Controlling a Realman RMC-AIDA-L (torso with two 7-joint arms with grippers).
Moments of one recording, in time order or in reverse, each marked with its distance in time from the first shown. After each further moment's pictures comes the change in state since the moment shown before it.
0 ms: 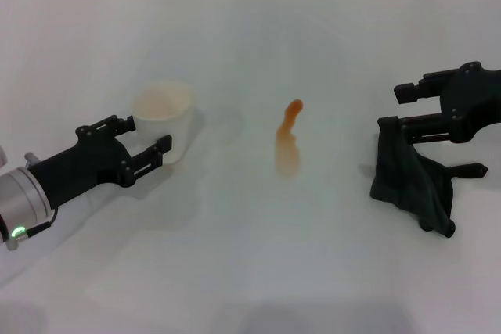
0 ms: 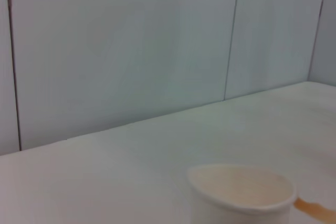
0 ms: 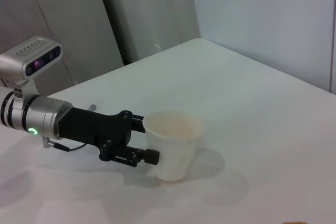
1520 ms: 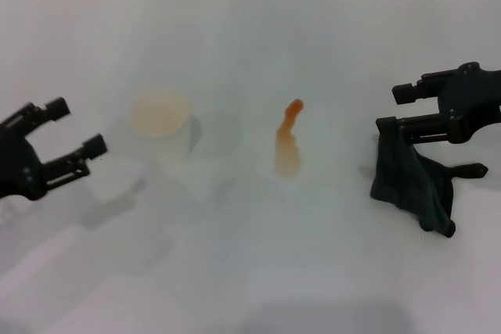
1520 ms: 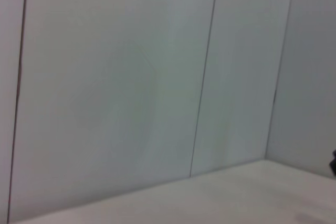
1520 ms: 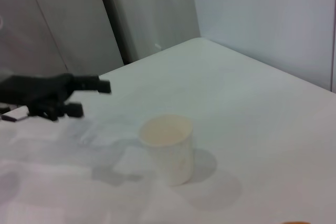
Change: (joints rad) left arm 0.083 0.000 0.000 -0.357 -0.090 0.552 -0.200; right arm -0.003 0.000 -0.011 -0.006 0.001 0.006 0.011
